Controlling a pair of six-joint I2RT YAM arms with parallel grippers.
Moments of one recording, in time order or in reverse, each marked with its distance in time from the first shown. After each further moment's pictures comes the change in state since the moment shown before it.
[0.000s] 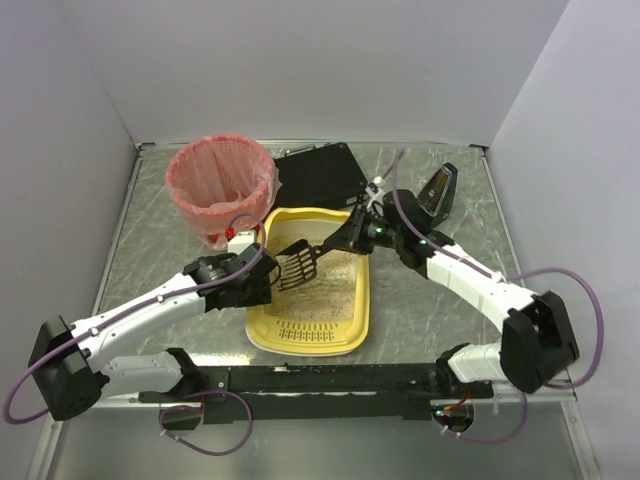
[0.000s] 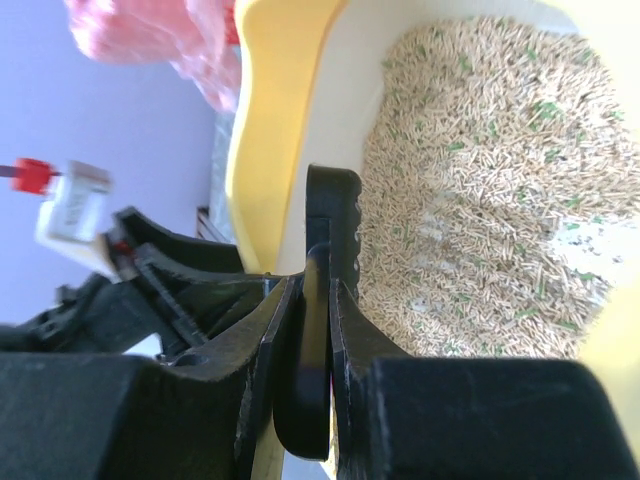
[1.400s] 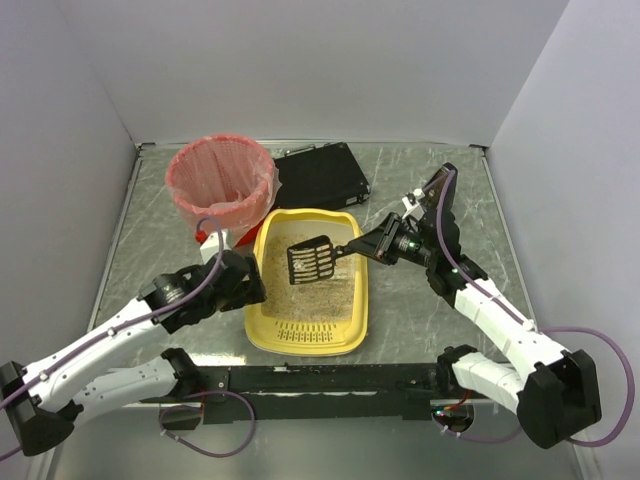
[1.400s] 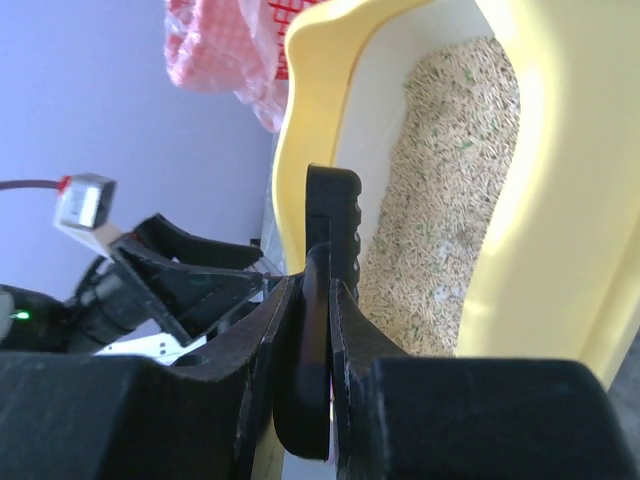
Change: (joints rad) left arm 0.000 -0.256 -0.022 -0.009 0.008 -0.042; right arm -0.147 -0.322 -0.235 0.085 -0.063 0.118
